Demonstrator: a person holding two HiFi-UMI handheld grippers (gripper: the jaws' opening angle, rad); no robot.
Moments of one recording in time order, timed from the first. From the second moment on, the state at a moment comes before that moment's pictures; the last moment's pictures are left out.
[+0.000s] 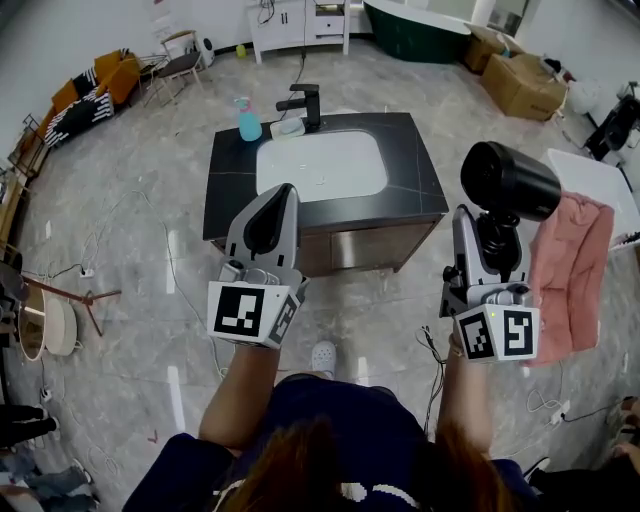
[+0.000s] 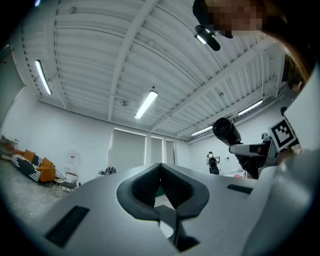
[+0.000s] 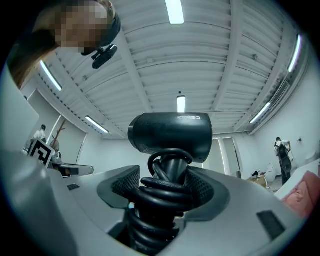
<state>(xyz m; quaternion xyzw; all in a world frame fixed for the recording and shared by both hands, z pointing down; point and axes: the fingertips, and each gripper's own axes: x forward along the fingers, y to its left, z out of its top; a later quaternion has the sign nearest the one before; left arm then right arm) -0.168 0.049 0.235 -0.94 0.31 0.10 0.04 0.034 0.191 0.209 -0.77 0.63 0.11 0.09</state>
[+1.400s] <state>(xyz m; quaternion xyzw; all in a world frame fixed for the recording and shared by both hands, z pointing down) 0.051 -0.277 0.260 -0.93 0.35 0.08 0.03 0.255 -0.174 0.228 -0.73 0.67 0.08 0.09</state>
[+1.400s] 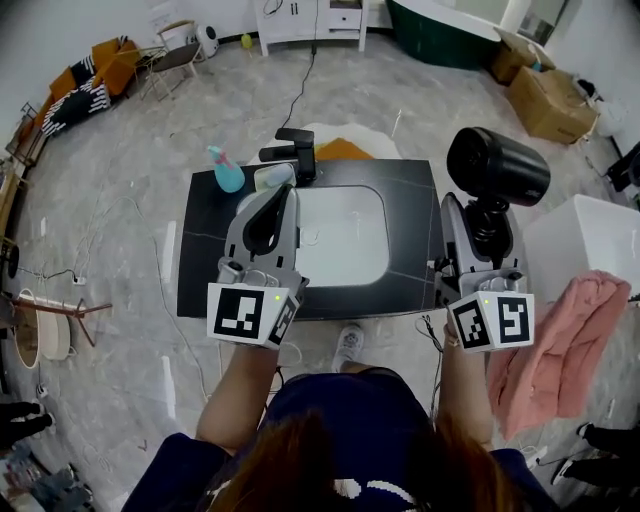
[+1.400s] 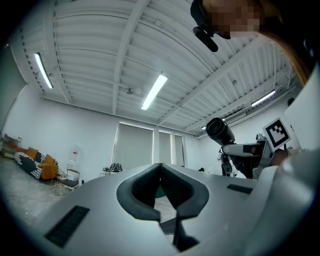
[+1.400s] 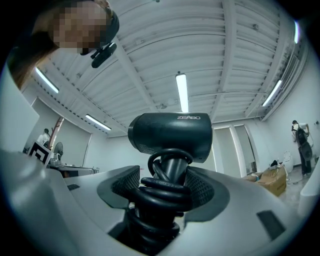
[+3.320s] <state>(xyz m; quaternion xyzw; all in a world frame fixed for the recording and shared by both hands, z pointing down) 0.165 -0.474 0.433 -0.95 0.31 -0.03 -0.07 0.350 -0.327 0.696 -0.67 0.58 -0.40 -0.23</state>
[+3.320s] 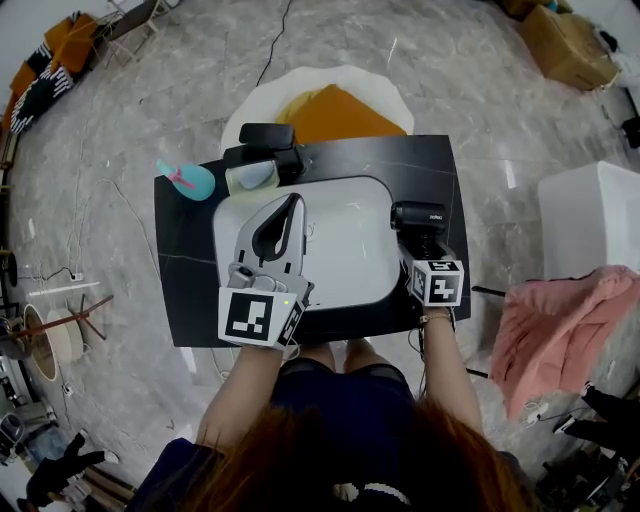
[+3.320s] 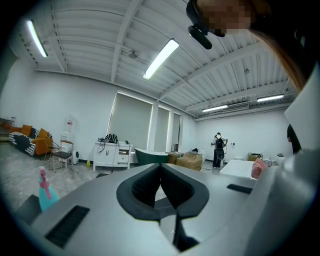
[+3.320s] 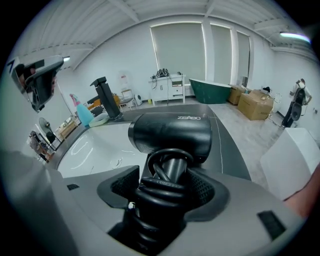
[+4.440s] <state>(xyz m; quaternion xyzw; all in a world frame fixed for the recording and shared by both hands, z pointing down) 0.156 -0.440 0.304 -0.95 0.30 0.04 -0.01 0.361 -0.343 0.314 -0.75 0.66 -0.05 0.03</state>
